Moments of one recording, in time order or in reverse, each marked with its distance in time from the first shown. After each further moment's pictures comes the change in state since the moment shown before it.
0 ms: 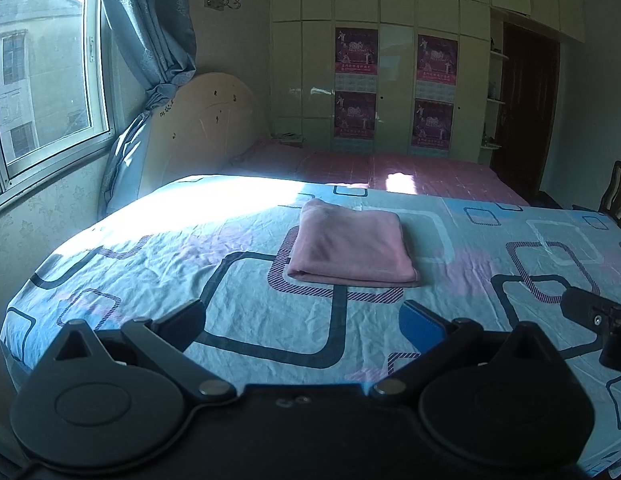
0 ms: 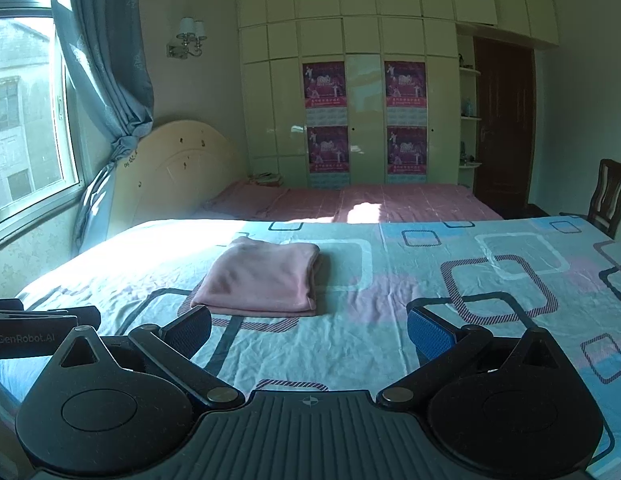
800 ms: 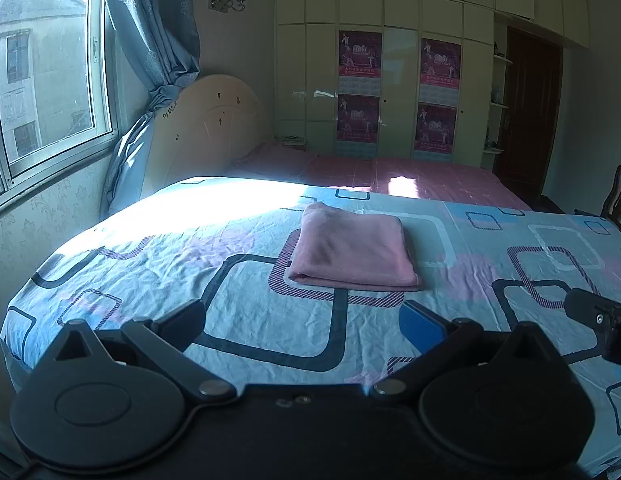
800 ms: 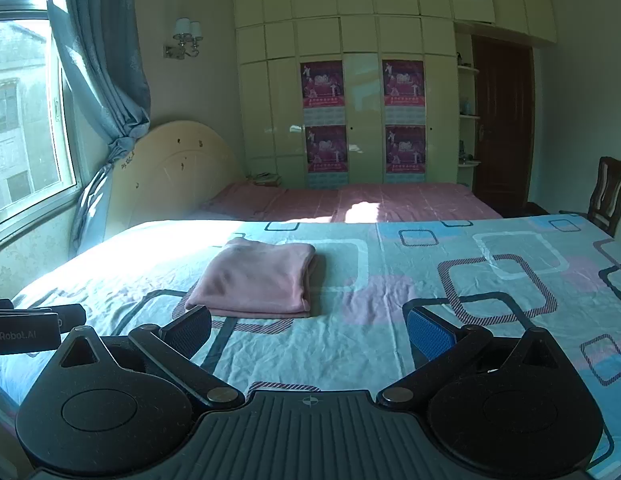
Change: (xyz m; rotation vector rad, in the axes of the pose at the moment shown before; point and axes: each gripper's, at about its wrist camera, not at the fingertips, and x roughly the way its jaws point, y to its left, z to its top) left arm -0.001 -0.002 0.000 -0.010 -0.005 0.004; right arm 0.003 -0.012 0.001 0.004 0.002 0.005
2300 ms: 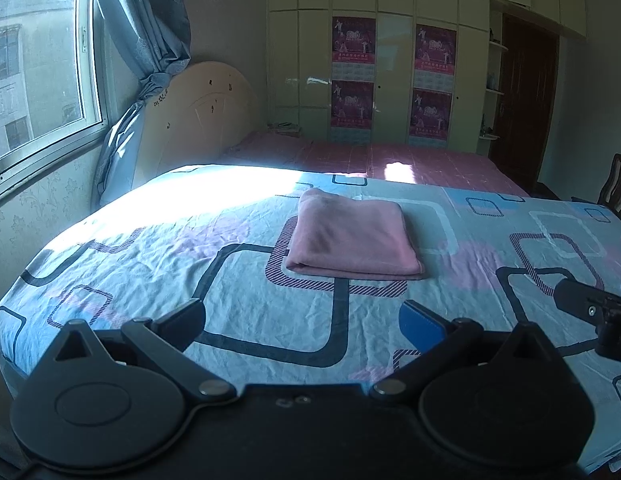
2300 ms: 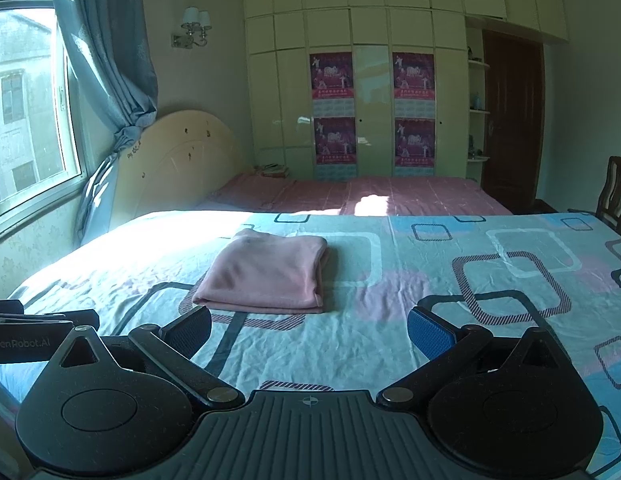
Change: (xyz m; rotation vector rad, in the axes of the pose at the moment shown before) left arm 0.027 0.008 0.003 0.019 0.041 -0.027; right arm 0.026 0.006 -0.001 -0.013 0.032 0.023
